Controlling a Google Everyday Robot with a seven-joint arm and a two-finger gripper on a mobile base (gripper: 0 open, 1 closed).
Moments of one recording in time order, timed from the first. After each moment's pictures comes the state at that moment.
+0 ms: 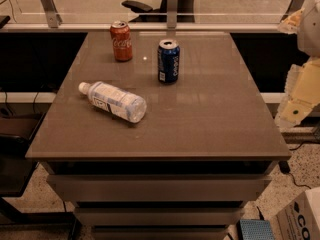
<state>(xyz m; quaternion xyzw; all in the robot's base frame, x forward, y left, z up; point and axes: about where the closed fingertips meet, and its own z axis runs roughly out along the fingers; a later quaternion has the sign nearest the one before) 0.438 -0.211 0.997 -0.60 0.77 -0.06 0.19</state>
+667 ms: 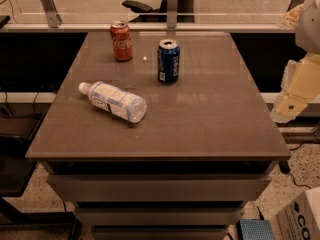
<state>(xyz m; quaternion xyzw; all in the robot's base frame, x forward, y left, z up) 0.445 -0.208 1.000 -0.60 0.77 -0.06 0.21</state>
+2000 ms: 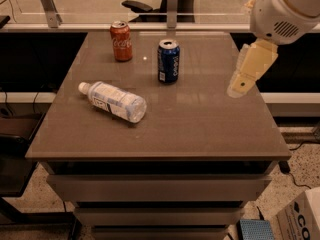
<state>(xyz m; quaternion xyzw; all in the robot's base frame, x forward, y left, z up) 0.516 -0.160 0.993 -0.60 0.75 -0.05 0.26</state>
